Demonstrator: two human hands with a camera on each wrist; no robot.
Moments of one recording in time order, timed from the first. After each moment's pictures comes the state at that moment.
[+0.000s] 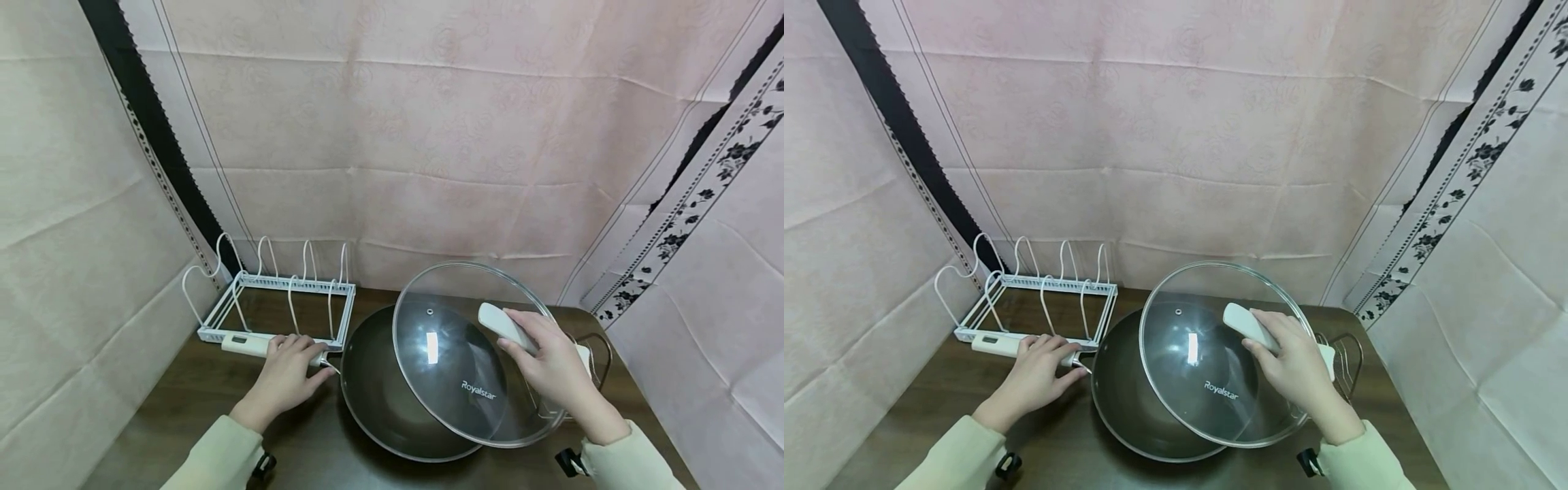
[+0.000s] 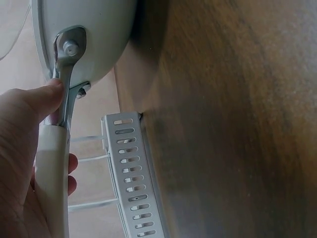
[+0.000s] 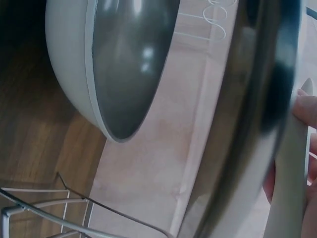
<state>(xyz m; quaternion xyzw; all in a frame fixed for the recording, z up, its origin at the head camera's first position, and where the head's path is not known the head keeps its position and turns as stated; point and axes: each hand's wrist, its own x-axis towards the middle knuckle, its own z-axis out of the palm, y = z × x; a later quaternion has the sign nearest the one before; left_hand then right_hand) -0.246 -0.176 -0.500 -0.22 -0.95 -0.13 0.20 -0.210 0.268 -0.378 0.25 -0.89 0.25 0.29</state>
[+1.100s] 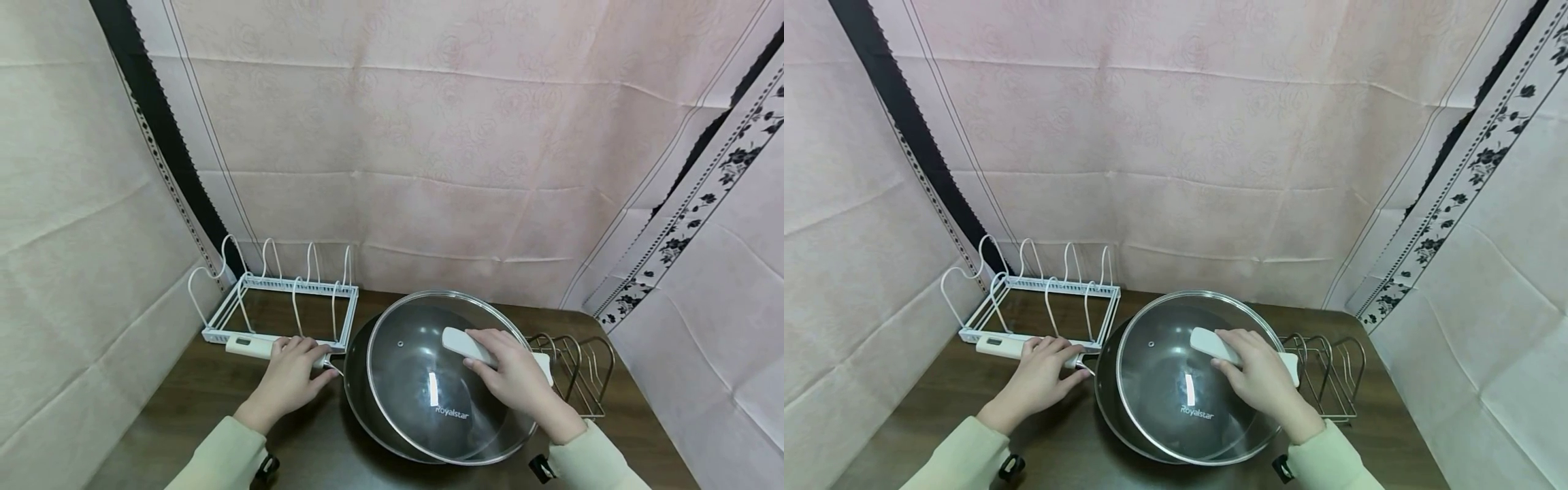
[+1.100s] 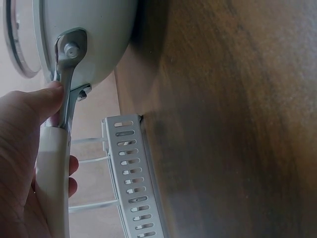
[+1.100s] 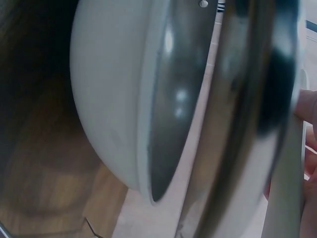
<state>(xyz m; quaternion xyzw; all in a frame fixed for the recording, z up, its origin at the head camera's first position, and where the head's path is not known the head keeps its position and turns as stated) -0.242 -0.176 -0.498 -0.22 -0.95 -0.13 0.20 -0.221 0.230 -0.414 0.27 -0.91 0.22 0.23</state>
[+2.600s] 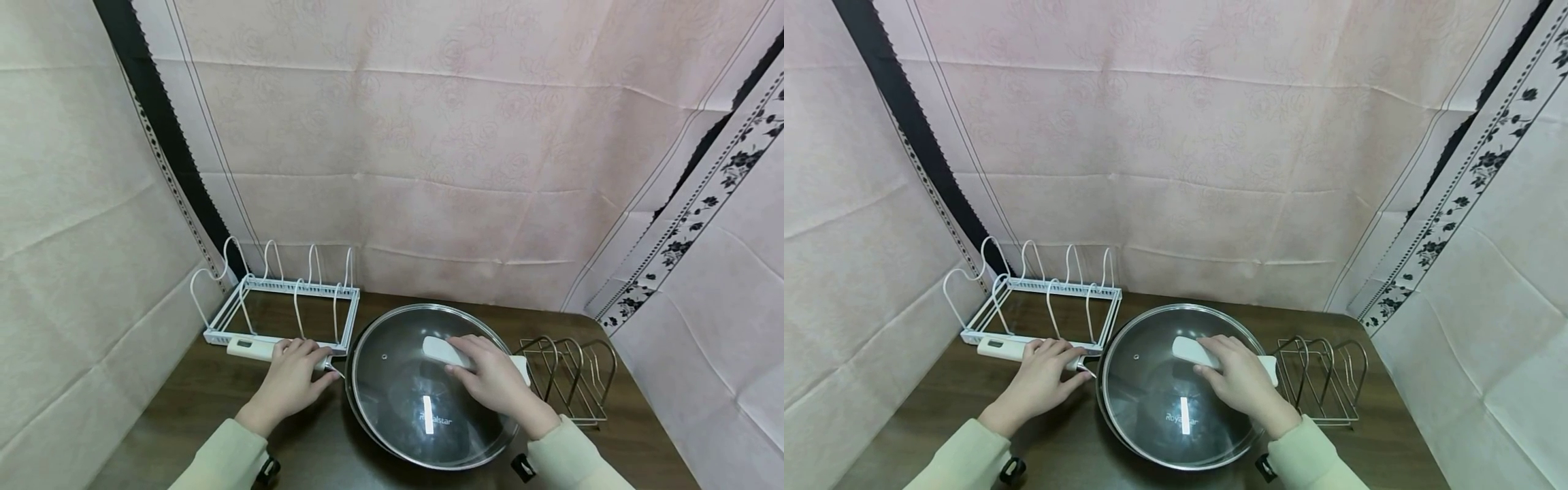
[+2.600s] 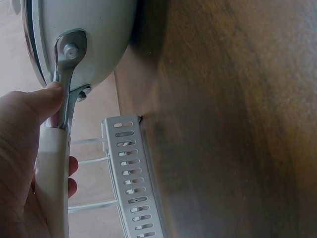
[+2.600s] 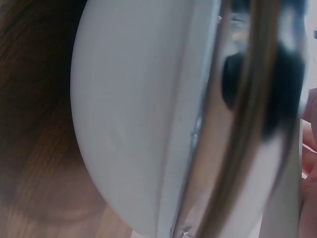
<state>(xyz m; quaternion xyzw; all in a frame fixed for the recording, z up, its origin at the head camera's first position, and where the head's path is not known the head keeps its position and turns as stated) -0.240 -0.175 -0.499 -0.21 -0.95 -0.13 0.20 -0.229 0.205 -0.430 0.28 -0.92 0.21 0.19</state>
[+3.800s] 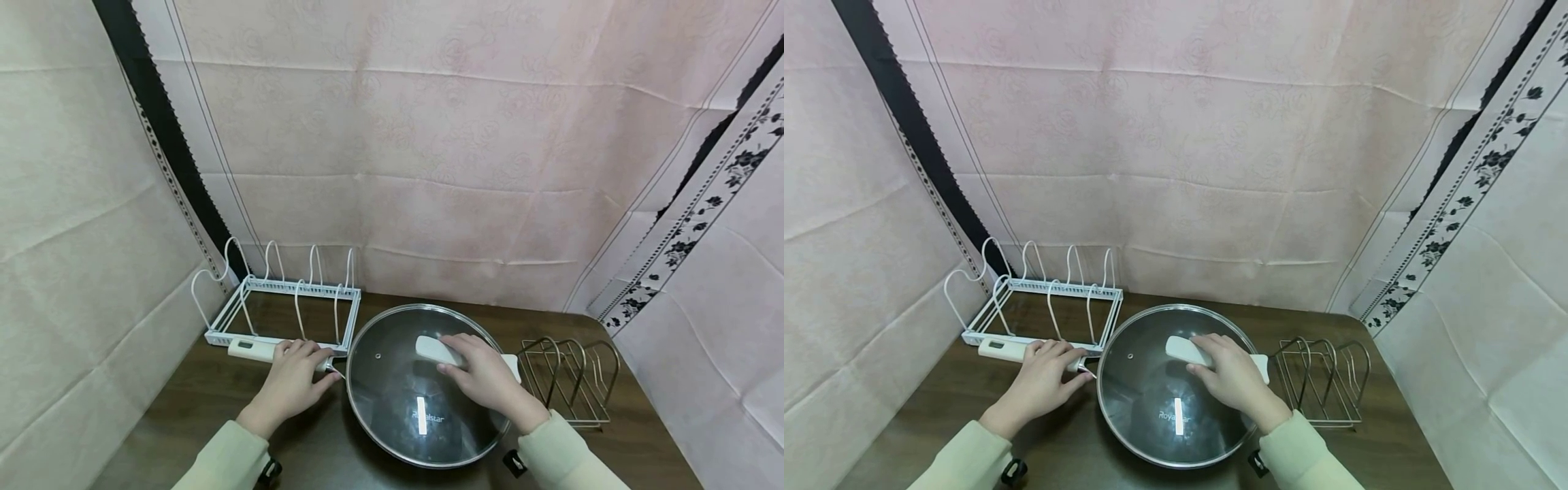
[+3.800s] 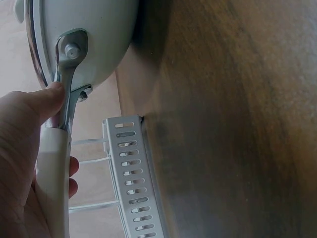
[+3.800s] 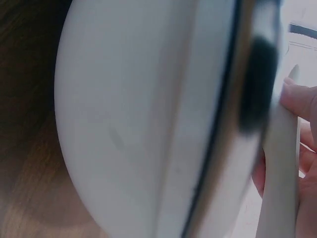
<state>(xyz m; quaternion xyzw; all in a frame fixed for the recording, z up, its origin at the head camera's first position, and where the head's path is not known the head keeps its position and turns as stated) -0.241 -0.174 -0.498 -0.21 -0.95 -0.13 0.21 -0.240 0.191 -0.435 0.27 -0.92 0.23 0.15</state>
